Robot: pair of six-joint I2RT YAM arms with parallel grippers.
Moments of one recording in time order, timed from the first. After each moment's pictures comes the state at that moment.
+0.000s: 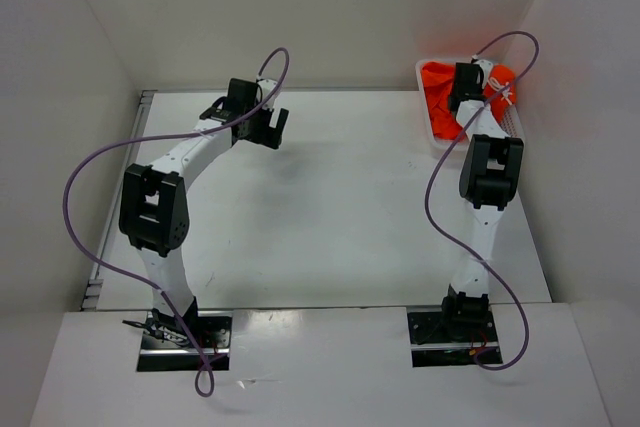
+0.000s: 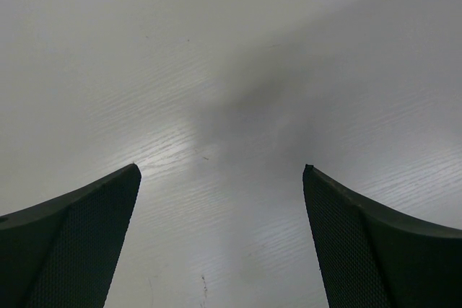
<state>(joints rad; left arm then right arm) -0.27 1.90 1.57 -0.43 0.05 0.07 -0.13 2.37 1.98 -0.23 0.41 0.19</state>
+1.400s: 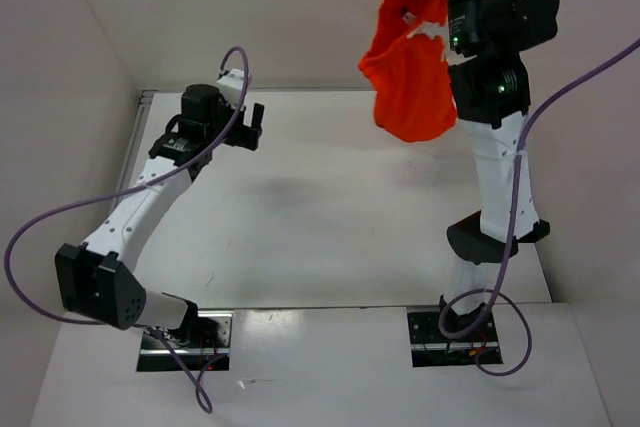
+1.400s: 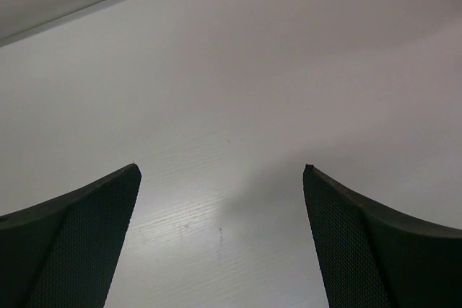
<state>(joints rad) -0.27 1.42 1.32 -0.36 0.01 0.07 0.41 1.84 2.69 -0.16 0.31 -0.07</state>
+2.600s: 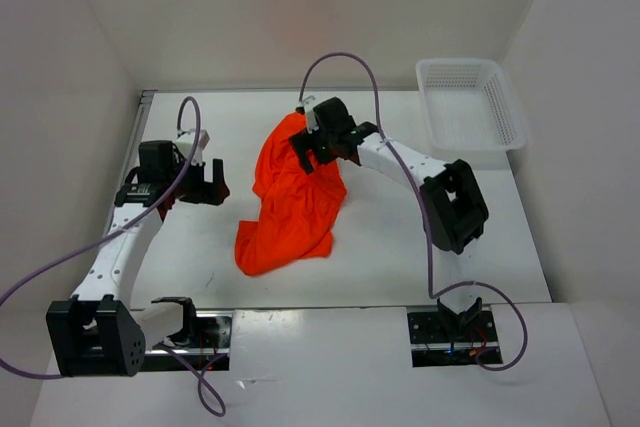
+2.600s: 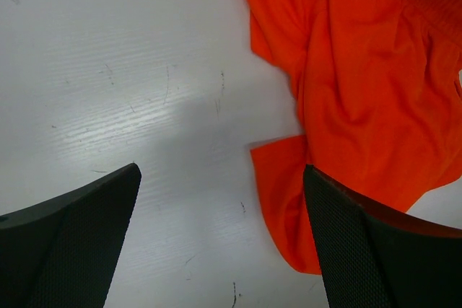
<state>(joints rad) 0.05 1.12 0.89 -0.53 0.30 0.07 0.62 1.94 1.60 -0.39 -0.05 0.00</state>
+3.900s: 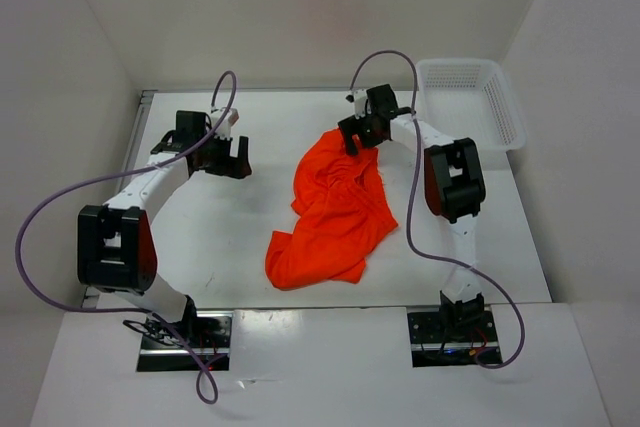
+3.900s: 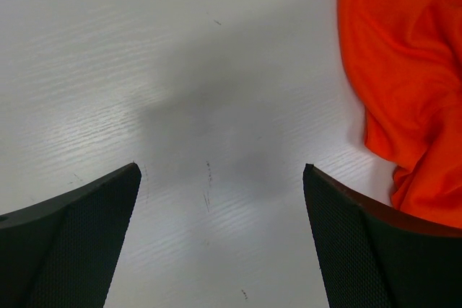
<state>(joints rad) -0.06 1.57 1.12 -0.40 0.31 0.07 0.29 2.23 1.73 -0.40 -0.17 -0.17</state>
